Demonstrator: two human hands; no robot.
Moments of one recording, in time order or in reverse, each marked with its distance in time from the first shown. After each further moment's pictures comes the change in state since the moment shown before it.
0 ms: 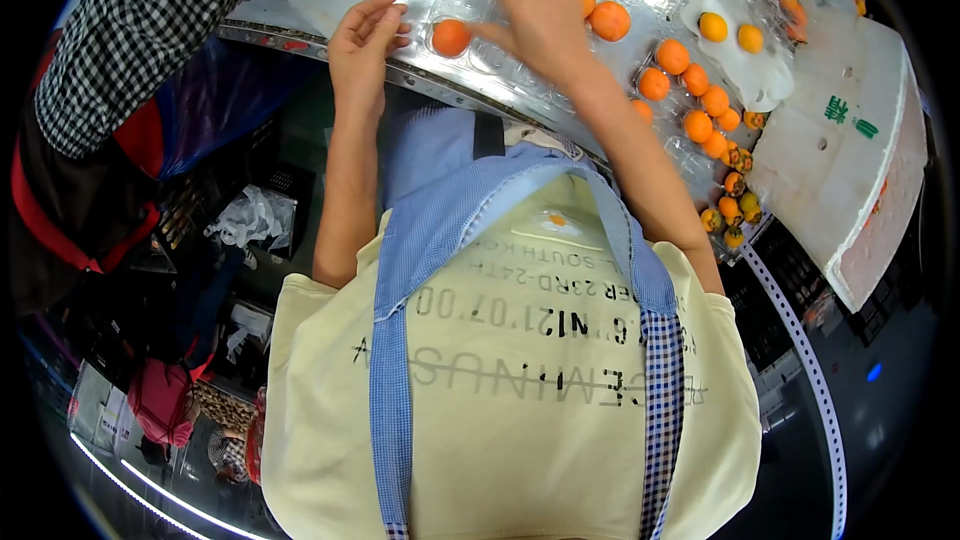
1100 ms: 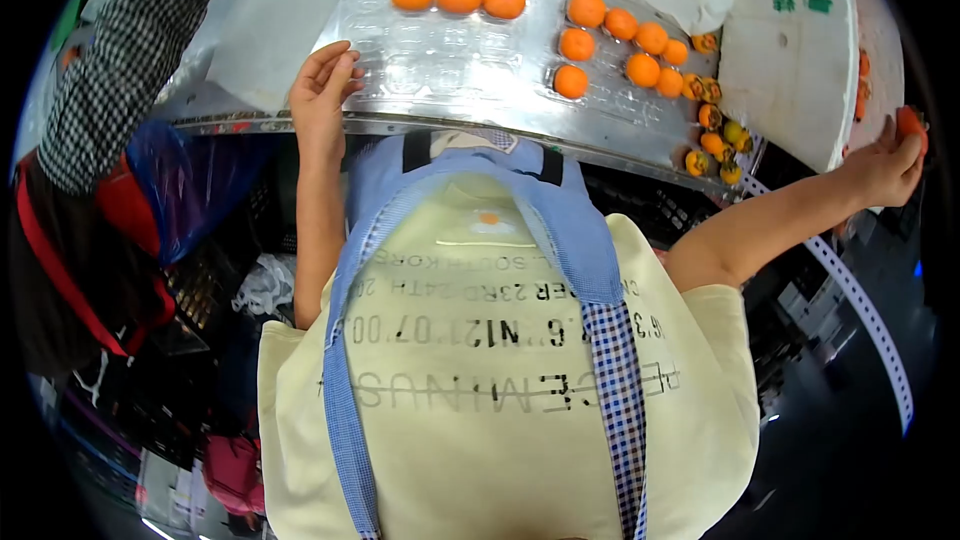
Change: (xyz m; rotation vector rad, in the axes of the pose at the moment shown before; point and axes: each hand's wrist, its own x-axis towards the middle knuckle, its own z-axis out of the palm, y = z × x) left_hand -0.005 -0.005 0.034 0.142 -0.203 -0.092; right_hand -0.170 0.103 -0.353 -0.094 1.288 0.457
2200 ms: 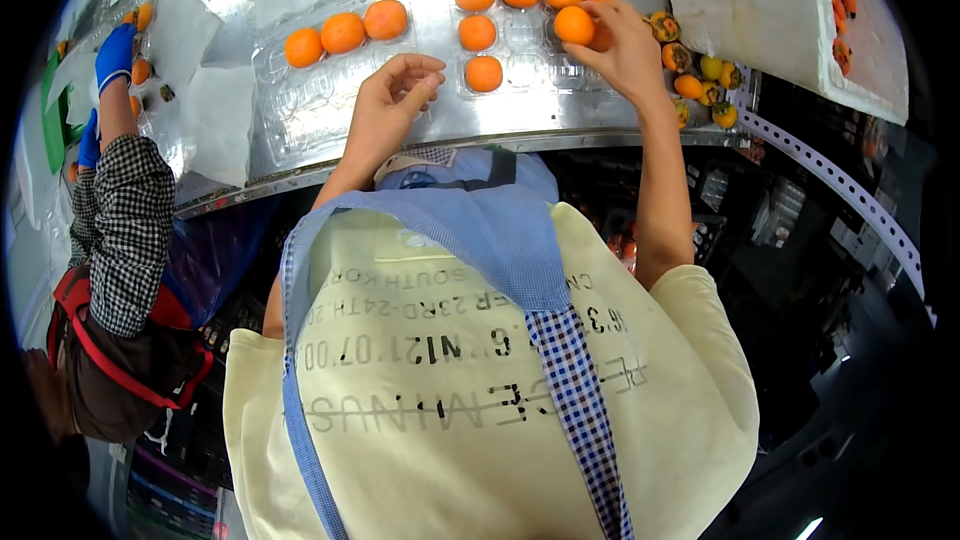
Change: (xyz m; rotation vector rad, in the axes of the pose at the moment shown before) left_hand -0.018 -0.004 0.179 0.455 -0.633 -0.164; right_hand -0.199 0.096 -0.018 -0.382 -1.165 0.313
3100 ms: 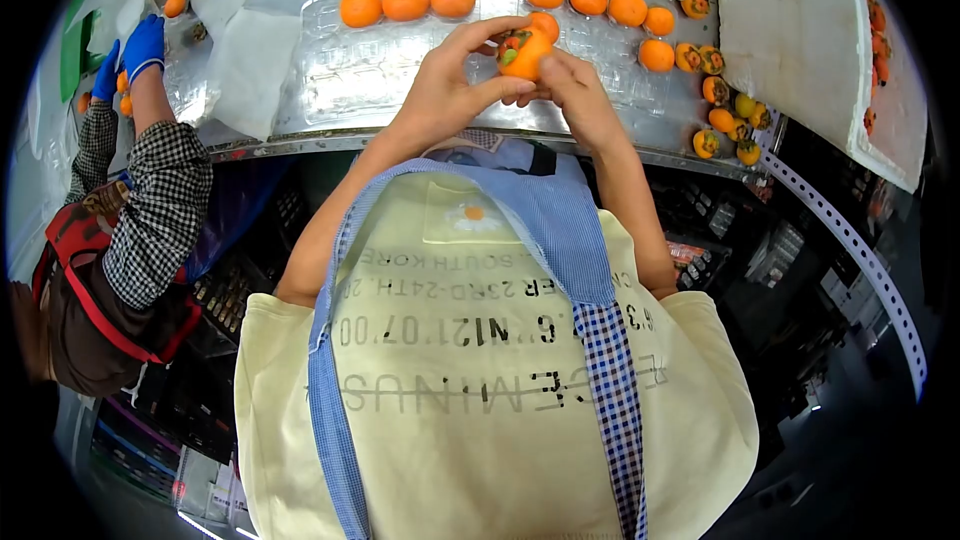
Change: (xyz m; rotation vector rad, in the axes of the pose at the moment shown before) left_hand 0.021 0.036 -0.014 0.119 -0.060 0.352; right_hand 0.022 -0.116 0.046 1.342 -0.424 0.356
